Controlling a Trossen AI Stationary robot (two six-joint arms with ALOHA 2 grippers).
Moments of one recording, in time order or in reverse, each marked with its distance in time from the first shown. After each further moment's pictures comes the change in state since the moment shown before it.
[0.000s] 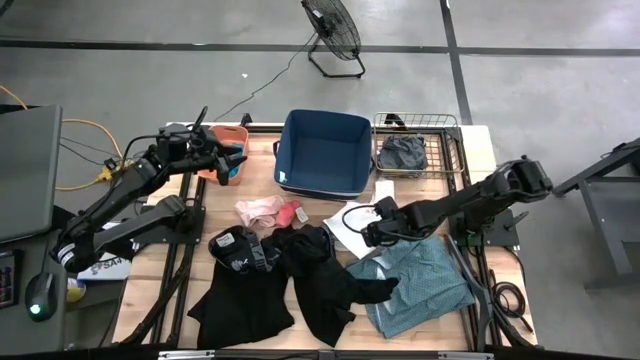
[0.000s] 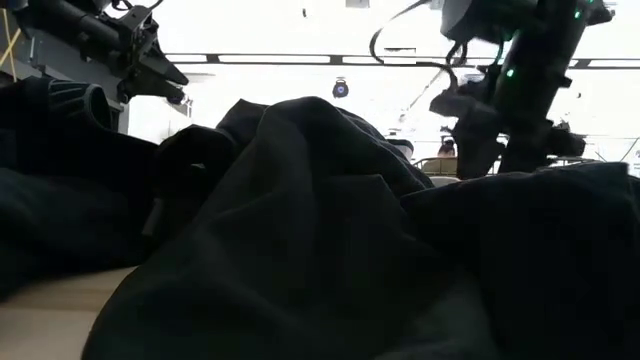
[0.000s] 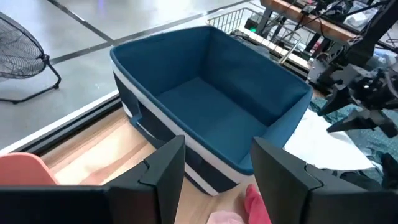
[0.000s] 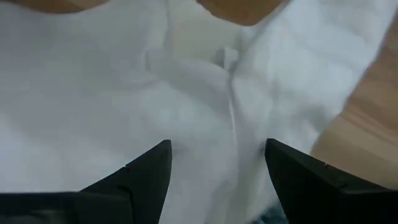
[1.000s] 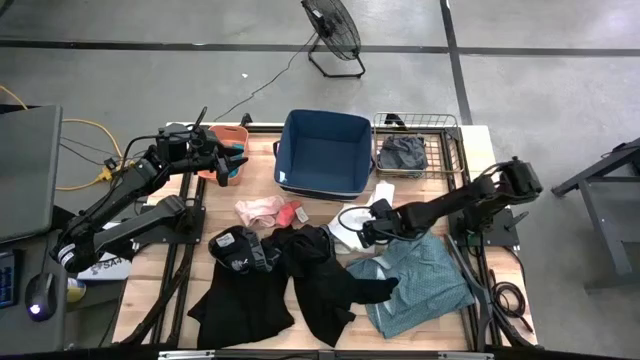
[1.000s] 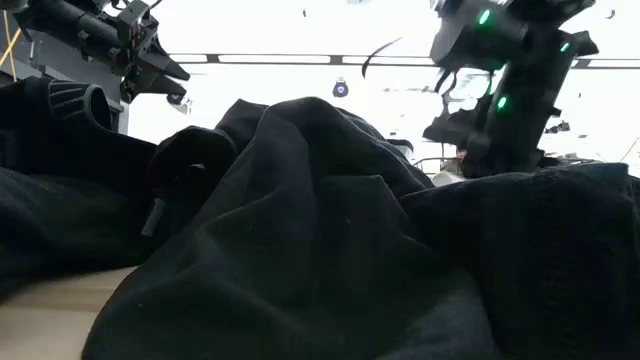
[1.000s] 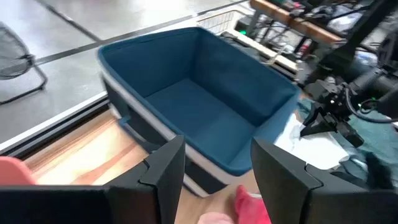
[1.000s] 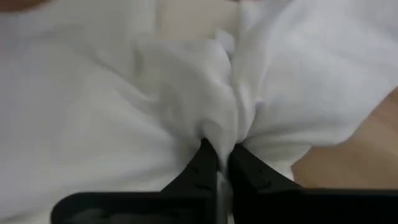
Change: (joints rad) left arm 0.002 0.000 -0.006 0.024 0.058 -0.015; right arm -0.031 0.072 -0.054 0.169 -0.060 -0.051
